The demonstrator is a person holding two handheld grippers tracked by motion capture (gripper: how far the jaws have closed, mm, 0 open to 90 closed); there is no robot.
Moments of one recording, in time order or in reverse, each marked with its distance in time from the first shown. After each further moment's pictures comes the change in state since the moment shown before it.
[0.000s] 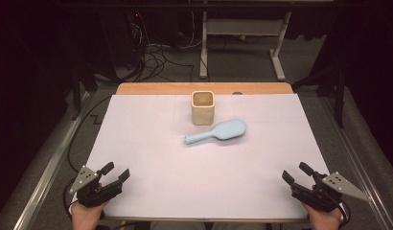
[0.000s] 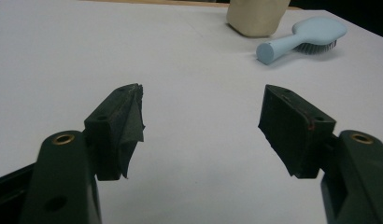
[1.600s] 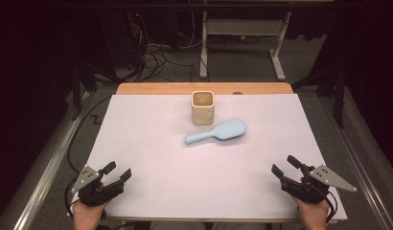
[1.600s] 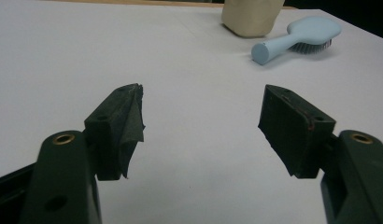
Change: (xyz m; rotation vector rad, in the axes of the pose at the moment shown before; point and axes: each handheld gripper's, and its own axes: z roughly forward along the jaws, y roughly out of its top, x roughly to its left) left arm -0.003 0.001 0.003 -0.001 -0.014 0.013; right arm 0.015 0.011 0.025 -0.016 0.054 -0.041
